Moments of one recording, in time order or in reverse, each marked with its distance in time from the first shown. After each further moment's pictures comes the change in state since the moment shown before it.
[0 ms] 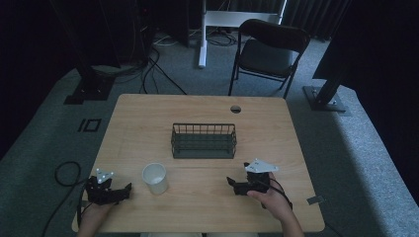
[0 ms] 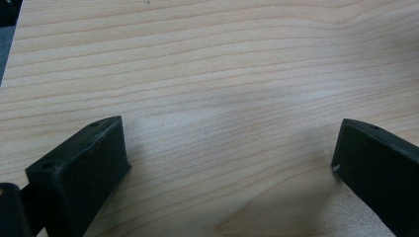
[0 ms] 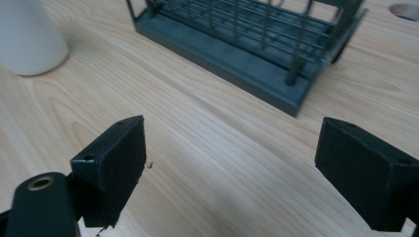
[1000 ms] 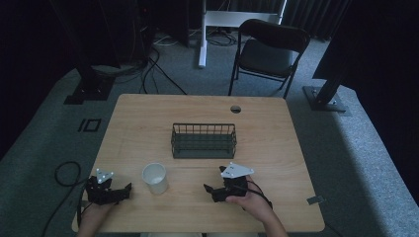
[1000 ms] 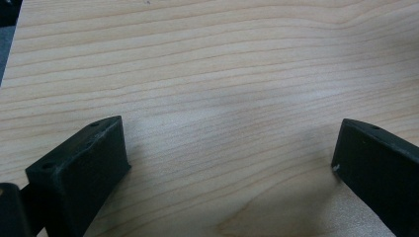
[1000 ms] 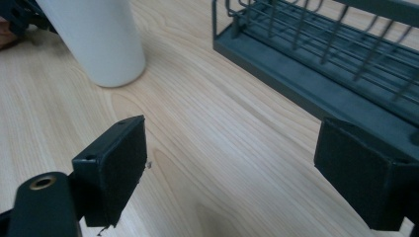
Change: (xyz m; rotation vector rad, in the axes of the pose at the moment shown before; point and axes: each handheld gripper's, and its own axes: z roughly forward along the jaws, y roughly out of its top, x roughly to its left) left arm 0.000 0.000 0.000 0.000 0.000 0.000; right arm 0.056 0.020 0.029 -0.012 0.144 -0.093
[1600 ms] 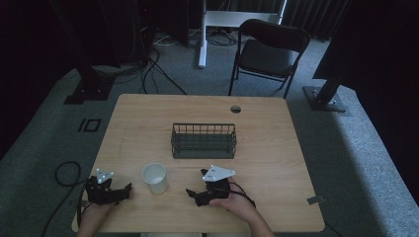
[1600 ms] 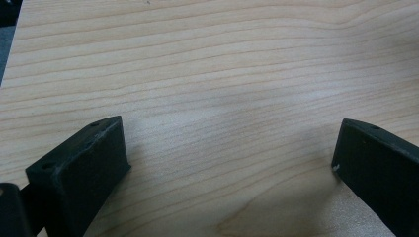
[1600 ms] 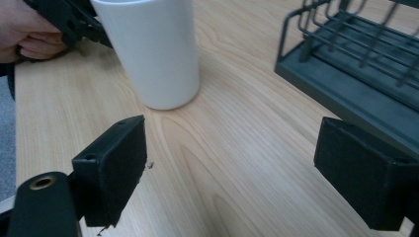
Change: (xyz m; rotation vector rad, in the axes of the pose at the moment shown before) left arm 0.000 0.000 0.000 0.000 0.000 0.000; right arm 0.032 0.013 0.035 -0.027 0.108 -0.044
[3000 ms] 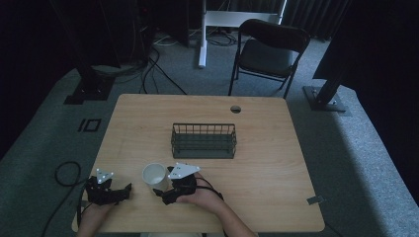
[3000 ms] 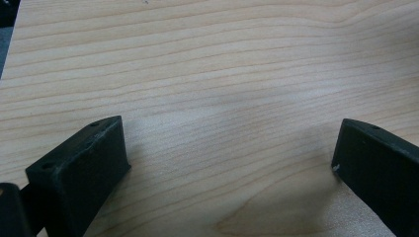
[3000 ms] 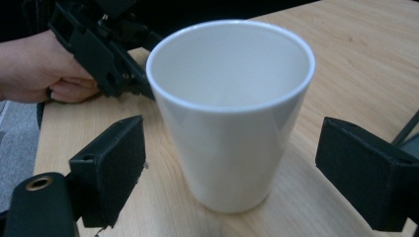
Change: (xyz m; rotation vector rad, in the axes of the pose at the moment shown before) left arm 0.000 0.000 0.000 -0.002 -0.005 0.001; right arm 0.038 0.039 0.077 -0.059 0.117 -0.064
